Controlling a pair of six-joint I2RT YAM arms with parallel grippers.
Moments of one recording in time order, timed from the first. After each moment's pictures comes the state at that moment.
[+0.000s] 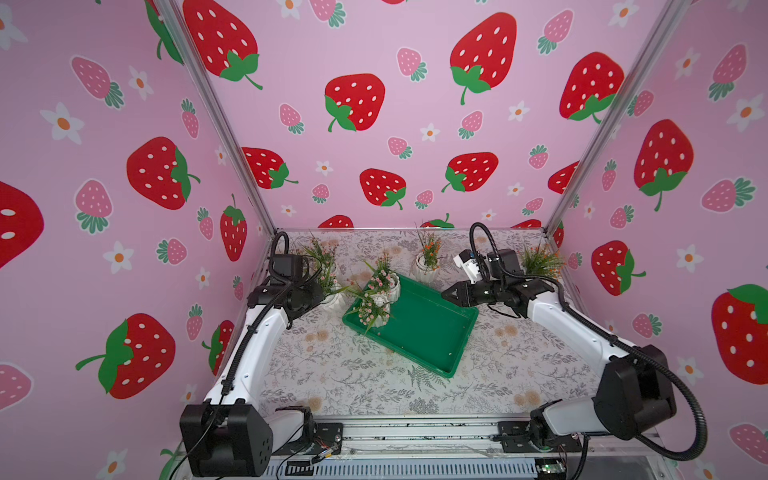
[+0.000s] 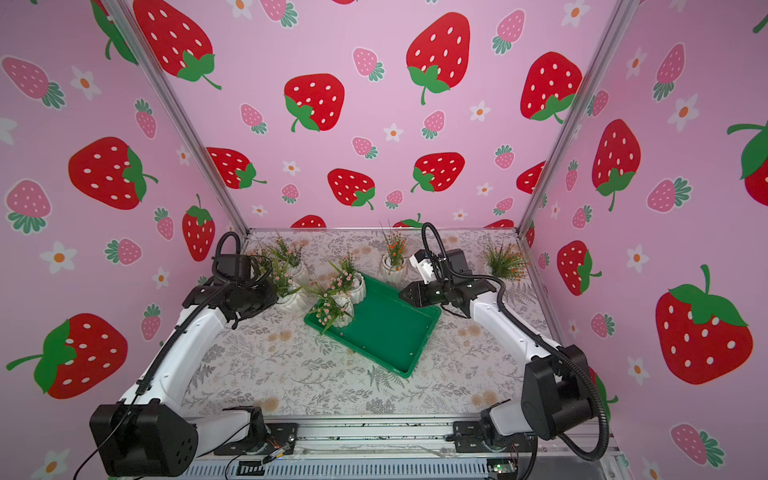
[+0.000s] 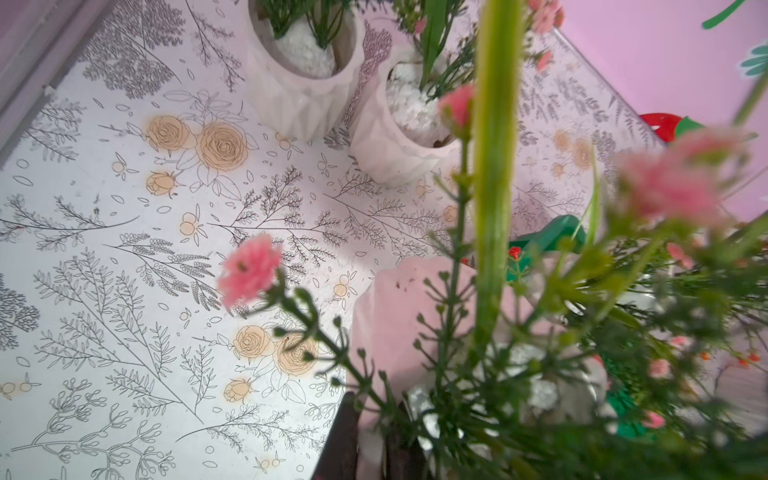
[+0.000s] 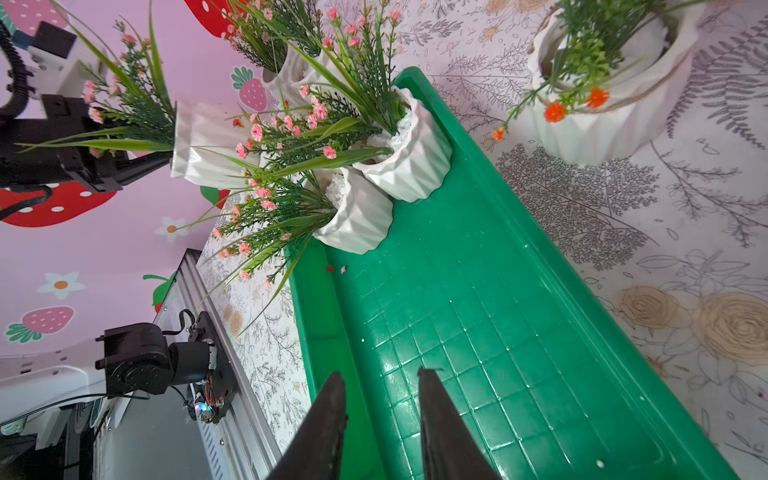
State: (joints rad) left arm 0.01 1.22 1.10 -0.84 0.04 -0.54; right arm 0.47 1.41 1.05 -0.42 -0.64 0.21
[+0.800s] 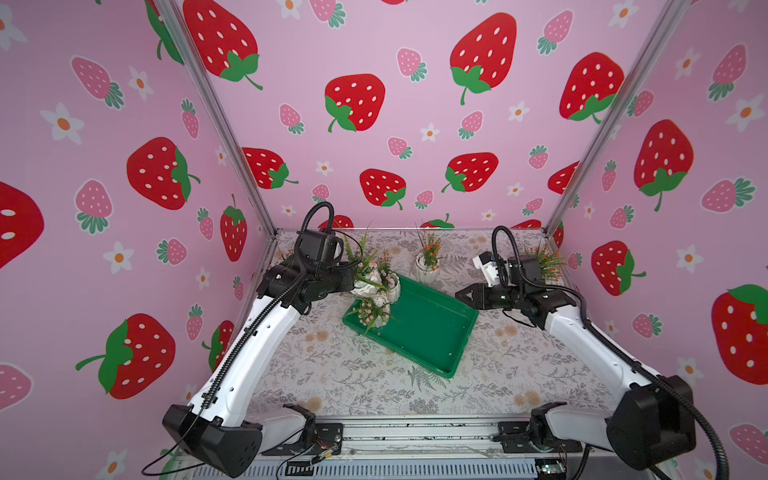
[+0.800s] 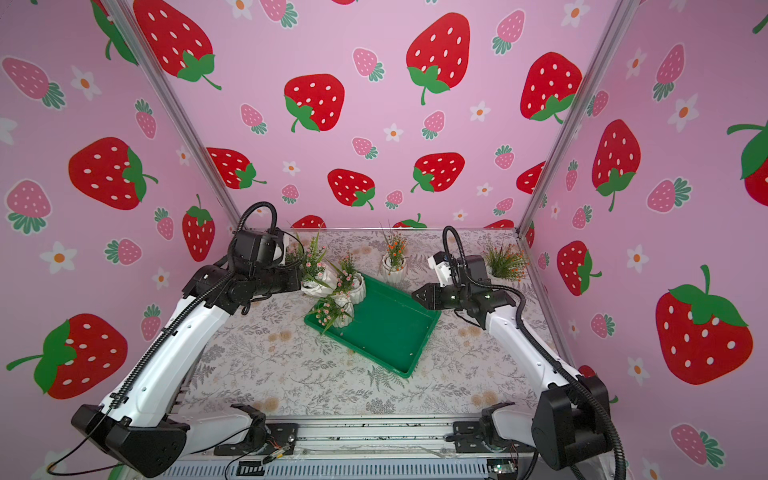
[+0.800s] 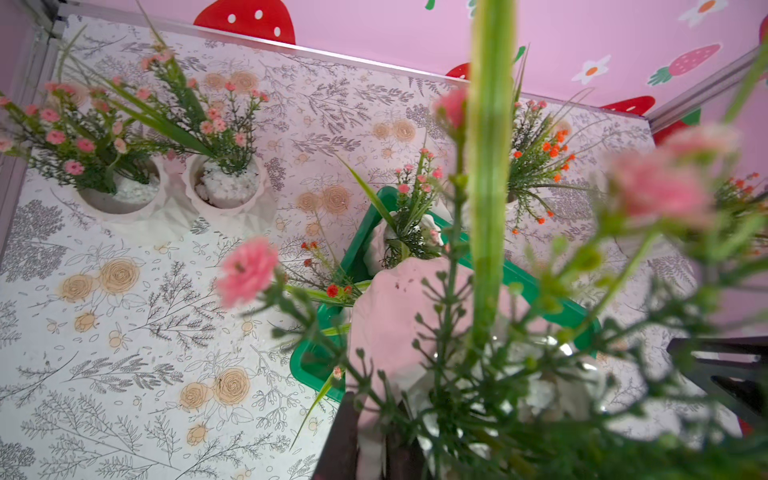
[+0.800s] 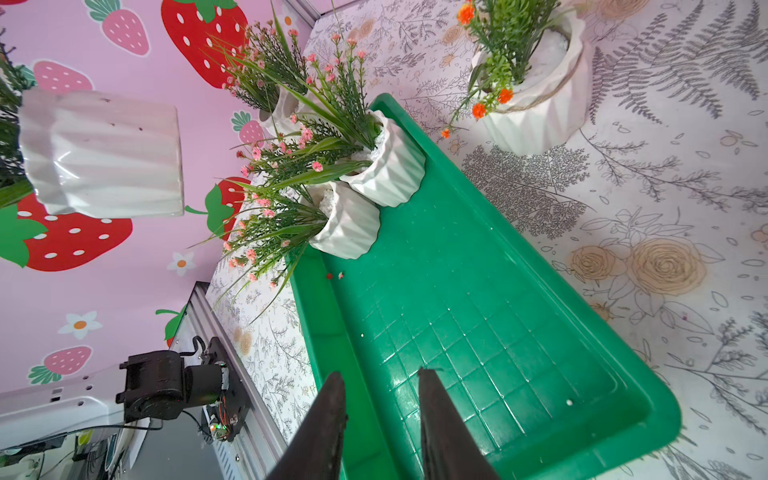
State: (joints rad) left arm -0.37 1.28 1.46 -0.99 -0.03 -0.38; right arm 0.37 1.26 0.95 -0.43 -0.65 0.28
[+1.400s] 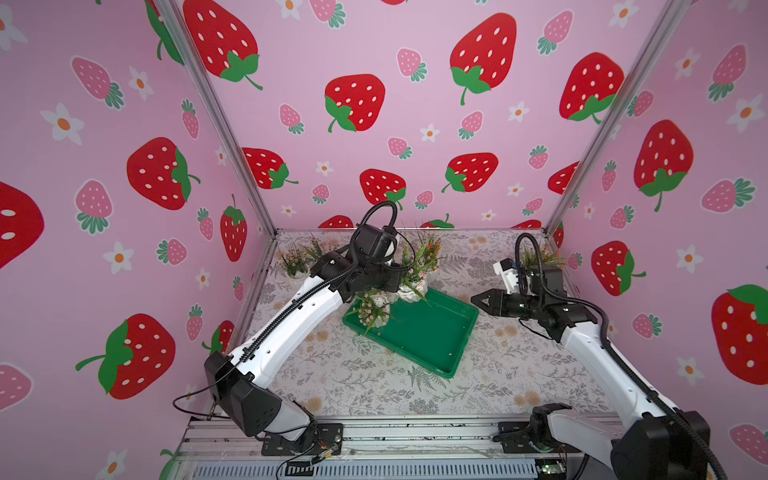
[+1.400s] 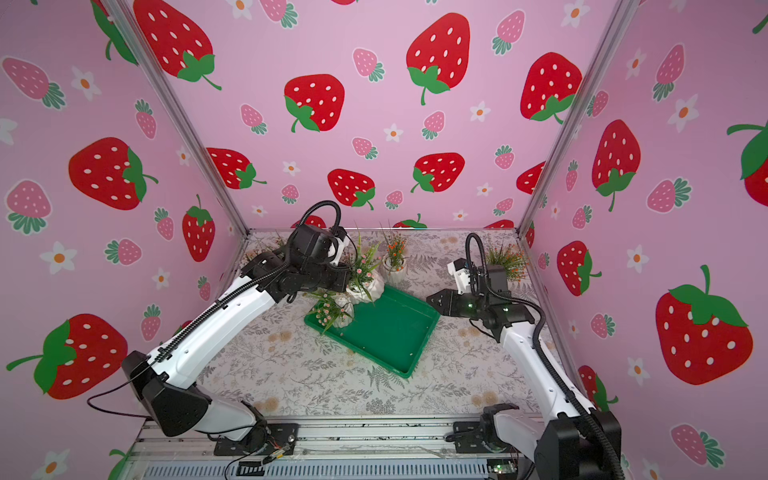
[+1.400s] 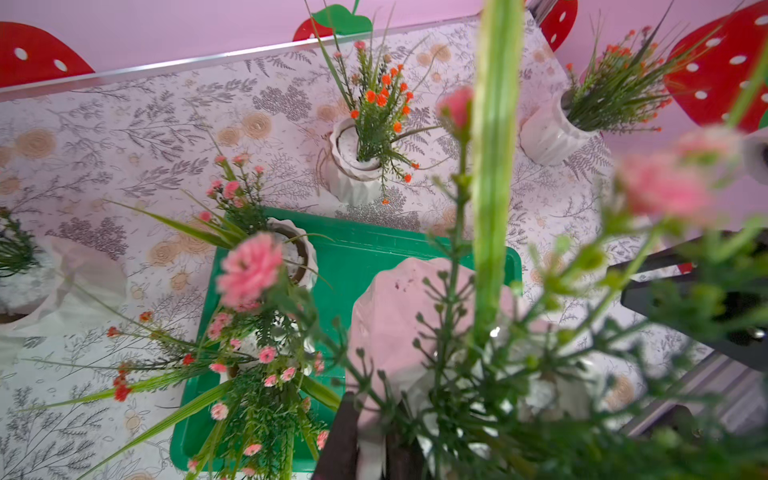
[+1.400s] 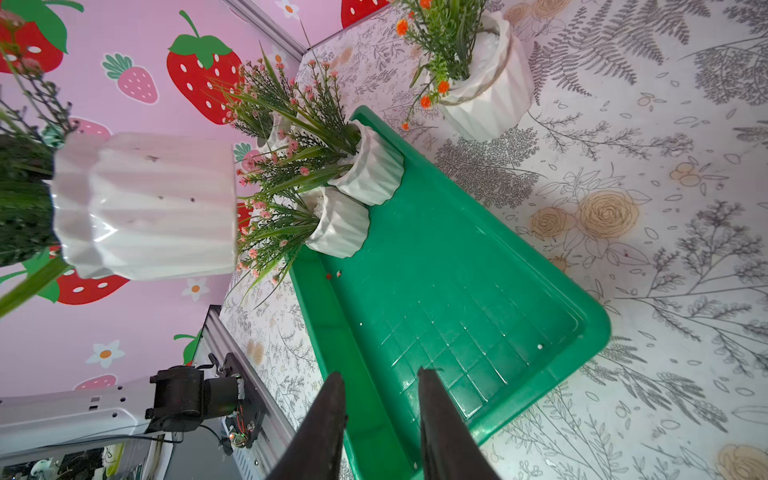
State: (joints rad) left arm -0.63 1.51 1.60 -0.91 0.02 -0.27; right arm 0.24 1.11 0.86 -0.48 -0.71 0.31
